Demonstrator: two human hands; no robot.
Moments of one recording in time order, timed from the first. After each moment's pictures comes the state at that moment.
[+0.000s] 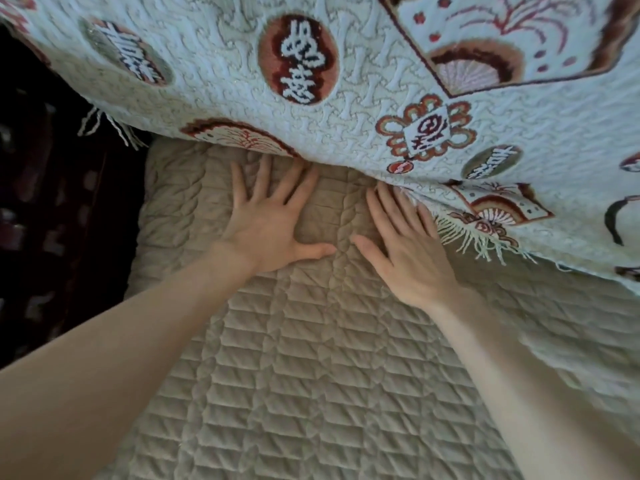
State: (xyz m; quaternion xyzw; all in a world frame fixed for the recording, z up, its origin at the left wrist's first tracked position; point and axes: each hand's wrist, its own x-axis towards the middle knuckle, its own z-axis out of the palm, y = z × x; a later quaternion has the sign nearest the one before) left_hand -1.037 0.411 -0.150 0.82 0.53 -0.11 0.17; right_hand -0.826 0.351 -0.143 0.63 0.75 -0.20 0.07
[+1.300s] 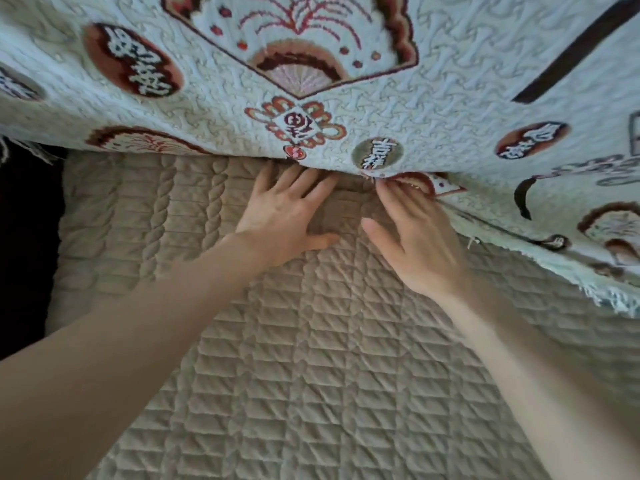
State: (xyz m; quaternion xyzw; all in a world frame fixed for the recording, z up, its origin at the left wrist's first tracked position) left_hand -0.923 0.407 -0.135 0.88 0.45 -0.01 0.12; right_hand -0.722 0.347 -0.114 0.66 0.73 -0.18 -0.02
